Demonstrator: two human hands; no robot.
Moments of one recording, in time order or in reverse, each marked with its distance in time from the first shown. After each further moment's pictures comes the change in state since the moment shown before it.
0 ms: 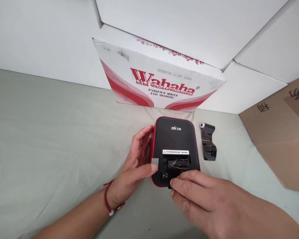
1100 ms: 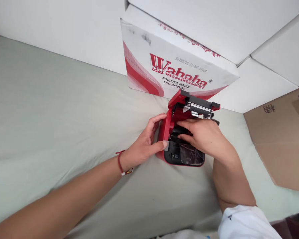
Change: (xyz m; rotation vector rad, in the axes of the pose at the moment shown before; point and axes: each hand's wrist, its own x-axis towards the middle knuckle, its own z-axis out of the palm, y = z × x) left_hand 0.015 -0.003 -0.012 0.024 -0.123 -0.058; right_hand 0.063 0.080 0.021 -0.129 -0.268 0.544
